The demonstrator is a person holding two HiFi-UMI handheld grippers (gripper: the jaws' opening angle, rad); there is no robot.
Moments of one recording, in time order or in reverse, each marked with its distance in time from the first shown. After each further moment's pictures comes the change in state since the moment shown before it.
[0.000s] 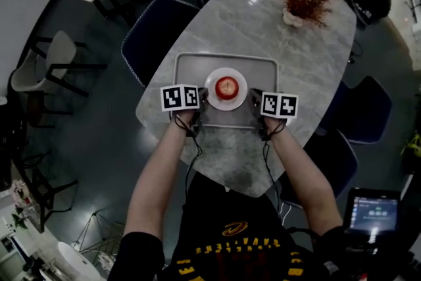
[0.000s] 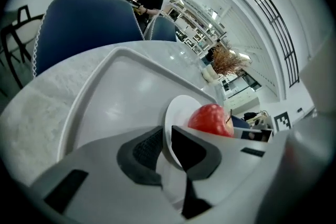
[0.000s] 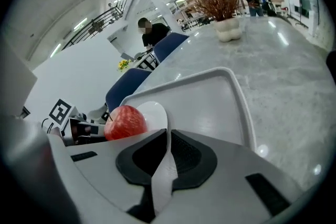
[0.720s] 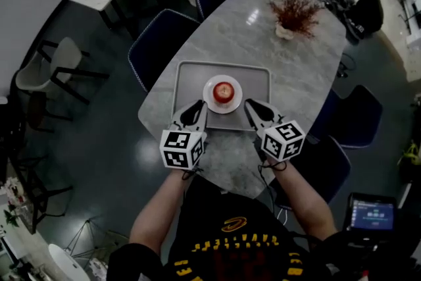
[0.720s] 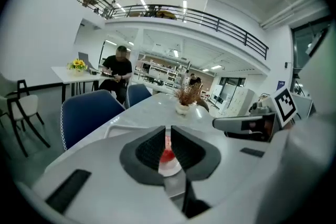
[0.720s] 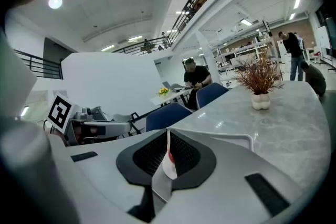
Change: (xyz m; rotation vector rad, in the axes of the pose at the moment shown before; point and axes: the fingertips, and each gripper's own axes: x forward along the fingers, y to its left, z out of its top) left arm -0.130 -0.109 0.013 0.439 -0.525 0.059; right arm -0.112 0.108 0.037 -0.409 -0.382 0.226
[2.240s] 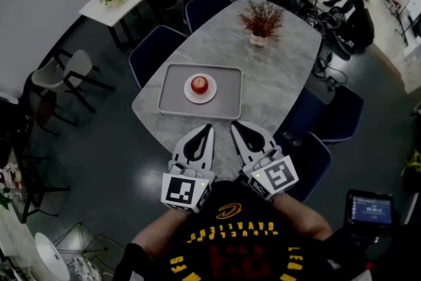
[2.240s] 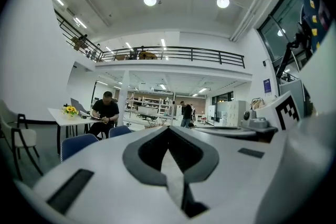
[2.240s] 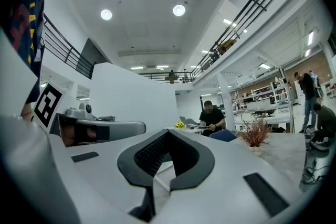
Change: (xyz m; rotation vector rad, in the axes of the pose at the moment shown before) left arm -0.167 -0.241 0.050 0.173 -0.382 0.001; right arm -0.227 0.118 0.052 -0.260 -0.358 0.127
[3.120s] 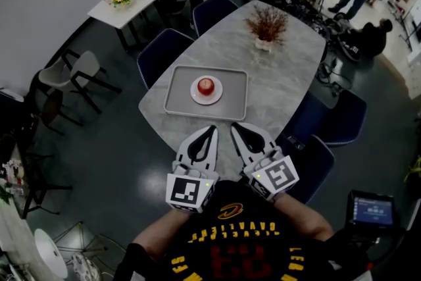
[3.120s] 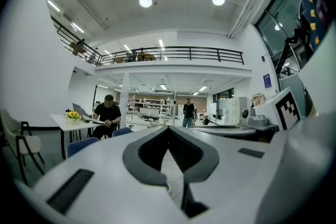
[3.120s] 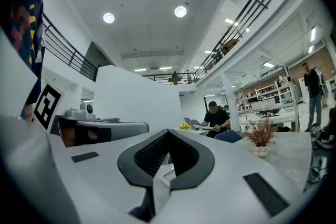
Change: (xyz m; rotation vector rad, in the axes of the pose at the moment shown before) left arm -0.014 -0.008 0.000 0.055 -0.030 -0.009; right arm -0.001 0.016 0.004 -0.011 -0.031 0.046
